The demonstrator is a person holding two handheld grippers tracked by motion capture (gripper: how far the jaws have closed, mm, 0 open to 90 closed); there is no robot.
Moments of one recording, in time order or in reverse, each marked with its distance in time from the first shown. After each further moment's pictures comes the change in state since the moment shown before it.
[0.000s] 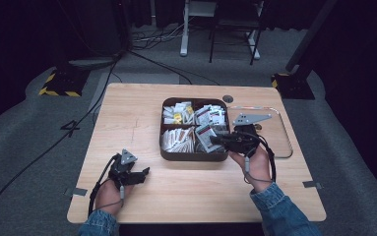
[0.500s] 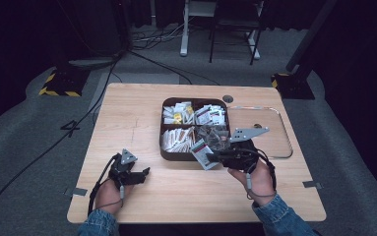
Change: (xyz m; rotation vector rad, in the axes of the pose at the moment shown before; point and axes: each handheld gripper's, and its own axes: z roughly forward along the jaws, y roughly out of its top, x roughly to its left) left arm 0.001 0.001 0.000 0.004 -0.007 0.010; right arm 0.036 -0.017 -0.008 0.058 0.090 -0.043
